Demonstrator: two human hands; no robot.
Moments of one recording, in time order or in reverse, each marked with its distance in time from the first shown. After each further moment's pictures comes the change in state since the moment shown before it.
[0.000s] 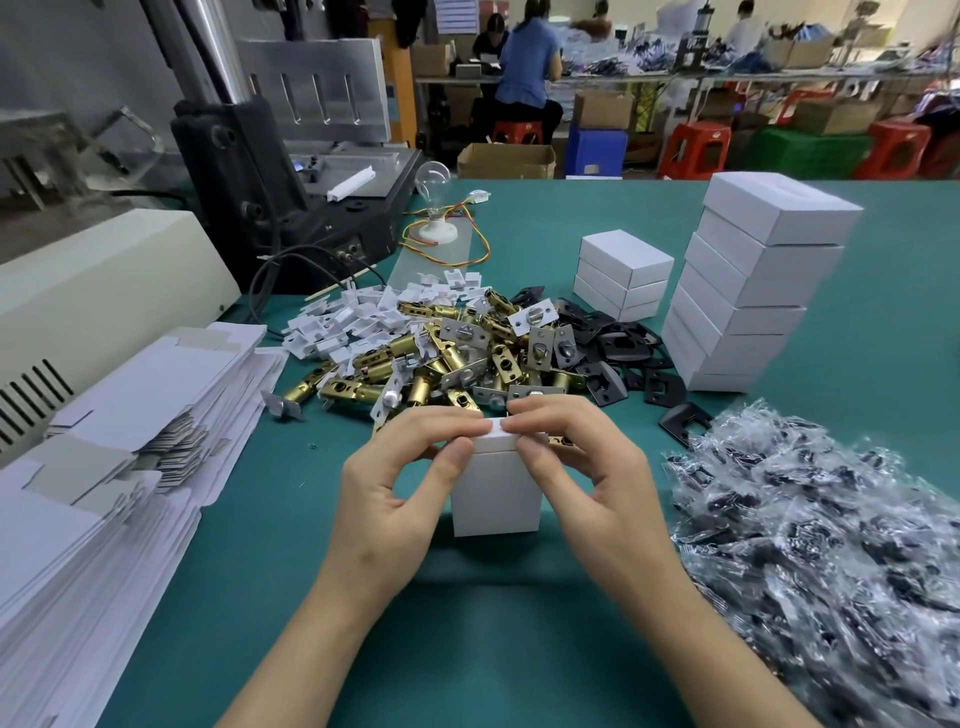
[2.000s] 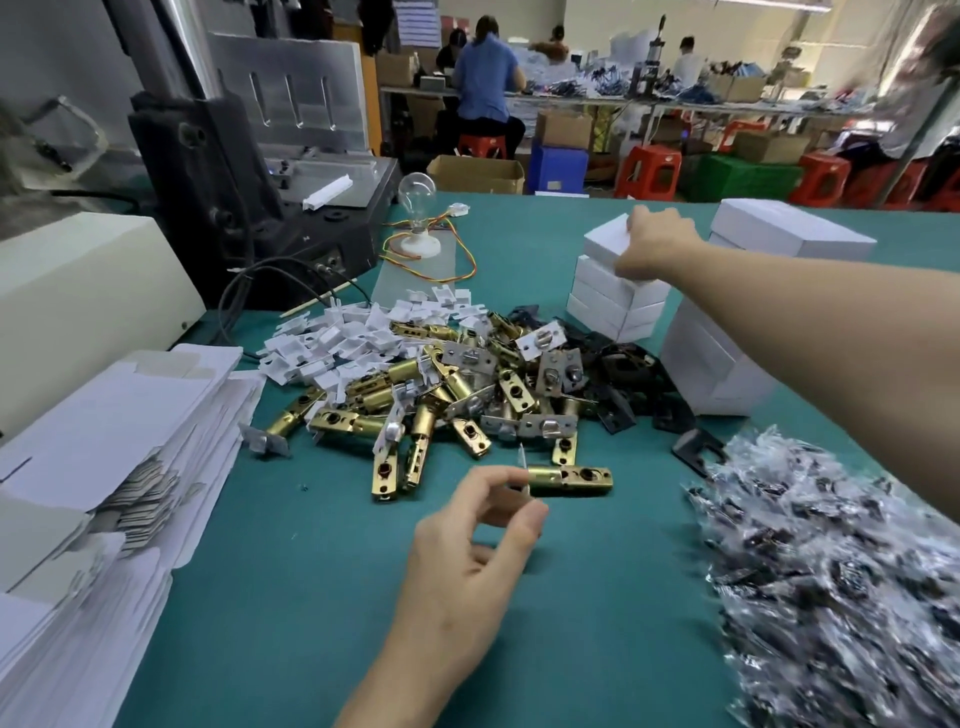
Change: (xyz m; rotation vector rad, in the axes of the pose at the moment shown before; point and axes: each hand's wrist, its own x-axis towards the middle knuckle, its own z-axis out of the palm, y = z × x) left_hand -0.009 -0.021 0.022 -0.159 -0.131 -0.347; right_hand 0.297 0.089 -0.091 -1.351 -0.150 0.552
